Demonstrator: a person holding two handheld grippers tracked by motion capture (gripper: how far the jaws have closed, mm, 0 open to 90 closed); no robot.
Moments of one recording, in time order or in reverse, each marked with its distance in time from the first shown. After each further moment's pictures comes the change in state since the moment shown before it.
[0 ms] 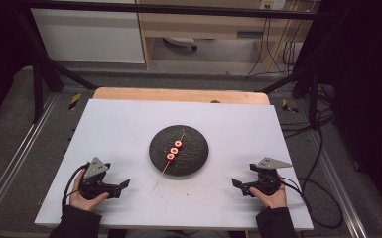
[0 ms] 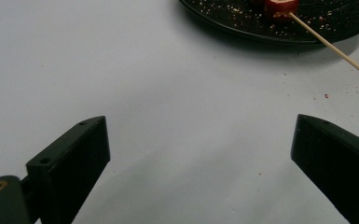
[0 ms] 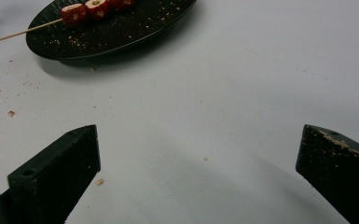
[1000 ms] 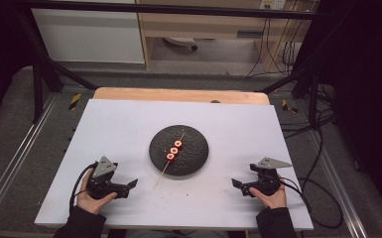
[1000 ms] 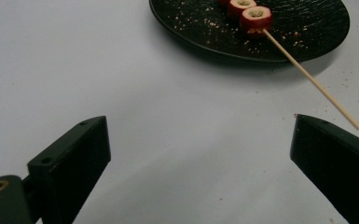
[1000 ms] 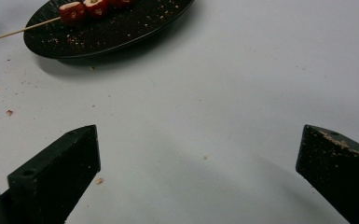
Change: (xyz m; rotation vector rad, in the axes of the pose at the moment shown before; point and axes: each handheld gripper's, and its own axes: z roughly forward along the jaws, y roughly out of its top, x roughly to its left) left arm -0.023 0.017 0.005 0.005 -0.011 -0.002; right arm 0.000 0.000 0.000 0.006 -0.005 0.000
